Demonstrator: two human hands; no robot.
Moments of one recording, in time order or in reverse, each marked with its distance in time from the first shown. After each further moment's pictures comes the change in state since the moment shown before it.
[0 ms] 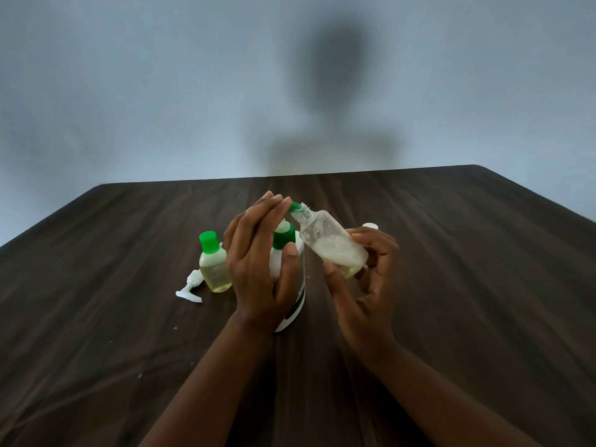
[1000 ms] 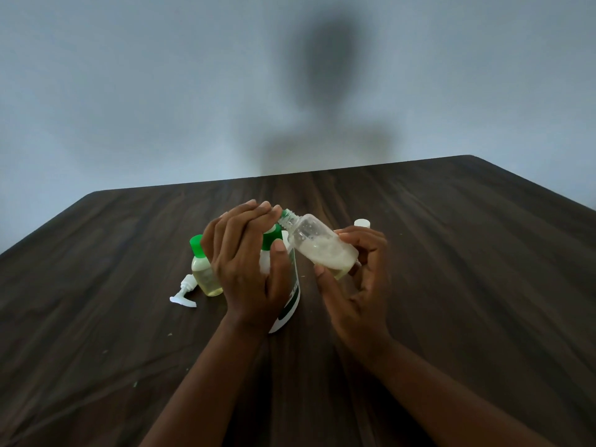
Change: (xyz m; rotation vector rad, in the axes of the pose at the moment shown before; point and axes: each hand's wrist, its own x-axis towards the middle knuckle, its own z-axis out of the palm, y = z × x) left_hand 0.001 -0.003 0.000 0.144 0.016 0.018; right_hand -0.002 0.005 -0.003 -0.035 -0.001 0.030
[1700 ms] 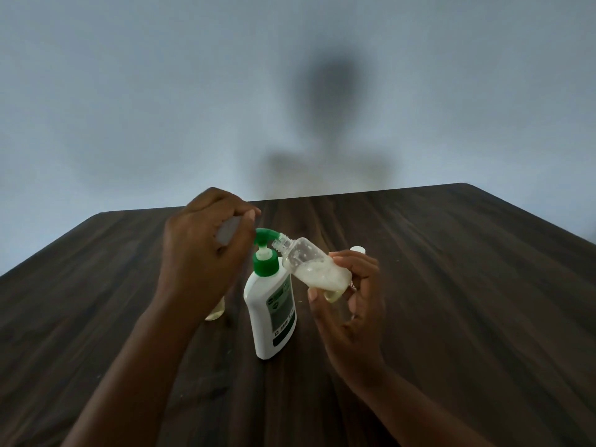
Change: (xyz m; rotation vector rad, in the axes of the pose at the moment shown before) left_hand 0.079 -0.006 -0.045 0.040 -0.370 -0.022; right_hand 0.001 -0.001 0.003 -0.036 0.007 -0.024
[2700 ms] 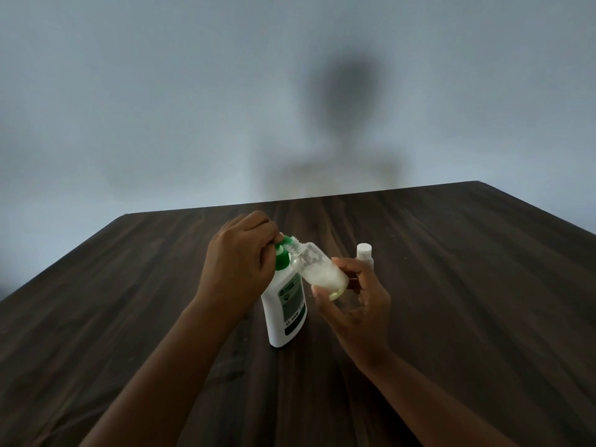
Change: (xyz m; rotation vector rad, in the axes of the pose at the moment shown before) left_hand -0.015 0.002 0.015 0.051 -0.172 0.048; right_hand -0.002 0.011 -0.007 -0.076 -0.021 -0.021
